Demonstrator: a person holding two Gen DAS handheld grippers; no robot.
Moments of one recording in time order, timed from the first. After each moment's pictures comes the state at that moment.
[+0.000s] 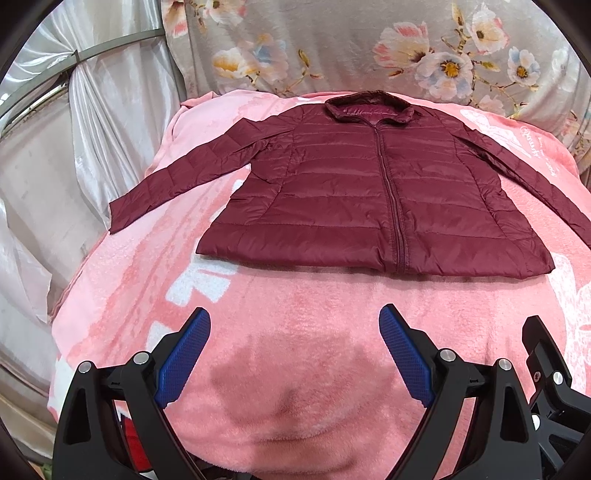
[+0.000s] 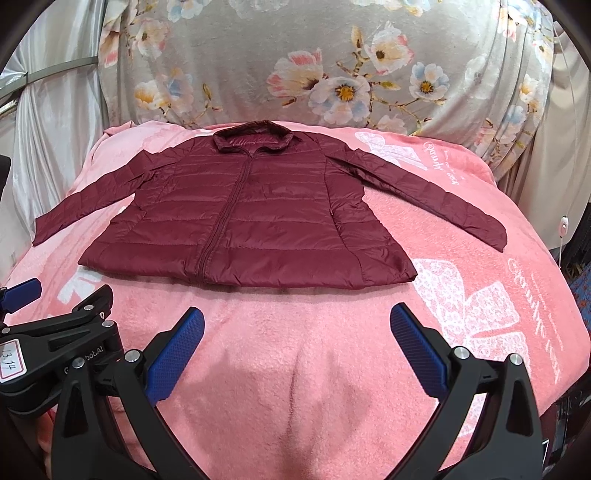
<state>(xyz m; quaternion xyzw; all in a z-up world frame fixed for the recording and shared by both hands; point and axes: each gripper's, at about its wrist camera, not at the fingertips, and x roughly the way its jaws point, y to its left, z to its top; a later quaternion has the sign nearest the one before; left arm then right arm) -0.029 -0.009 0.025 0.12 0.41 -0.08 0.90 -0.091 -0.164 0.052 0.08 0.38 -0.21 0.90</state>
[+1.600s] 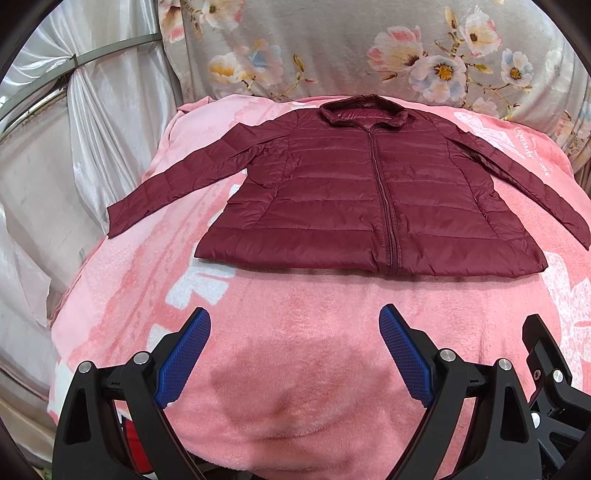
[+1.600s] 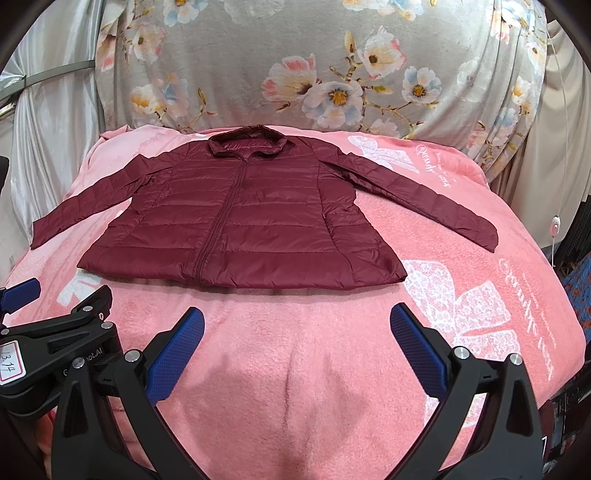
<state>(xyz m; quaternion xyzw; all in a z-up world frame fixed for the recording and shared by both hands) -0.033 -0.009 0.036 0.12 0.40 -0.09 0.90 -0.097 -0.162 0.061 0.08 0.37 -0.21 0.90</state>
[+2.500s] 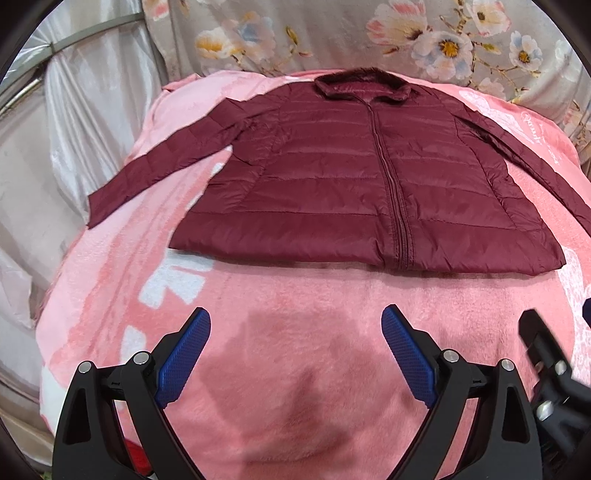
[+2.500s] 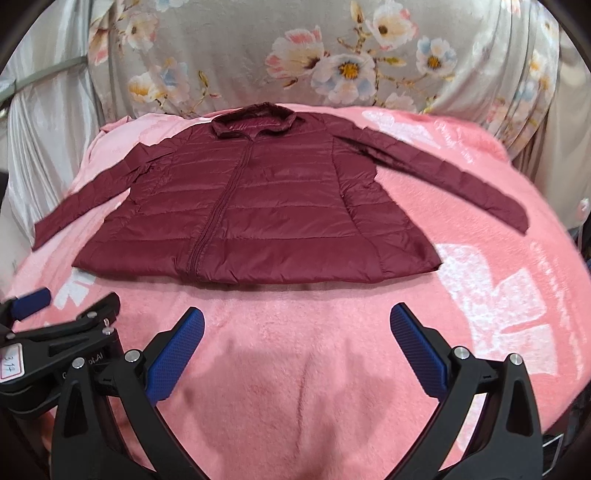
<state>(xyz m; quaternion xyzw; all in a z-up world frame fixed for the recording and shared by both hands) 0.010 -0.020 -0.004 0.13 0.45 -0.09 0.88 -0.064 -0.199 0.019 0.14 0.40 -0.18 0.89</state>
